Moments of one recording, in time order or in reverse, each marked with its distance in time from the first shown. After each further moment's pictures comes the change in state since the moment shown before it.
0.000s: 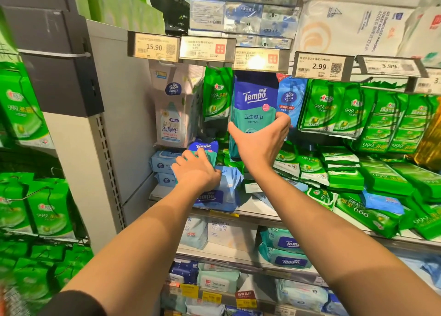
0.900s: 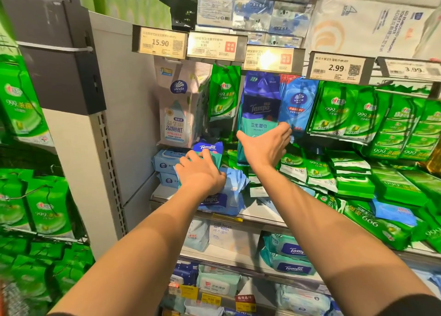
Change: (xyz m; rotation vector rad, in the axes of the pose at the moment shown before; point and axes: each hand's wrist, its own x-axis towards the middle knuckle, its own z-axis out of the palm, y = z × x) left_hand 0.006 0.002 0.004 0.024 0.019 -0.008; right_hand 0.014 0.028 0.031 -0.197 -0.114 0.171
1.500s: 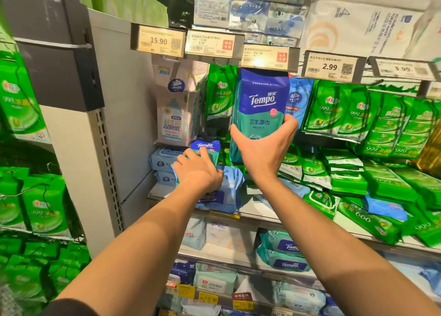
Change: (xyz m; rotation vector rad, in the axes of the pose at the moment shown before) left_hand -0.004 0.001 -0.002 -0.003 0.002 -0.003; right_hand -0.033 -0.015 -0.040 0.309 0.117 -0.242
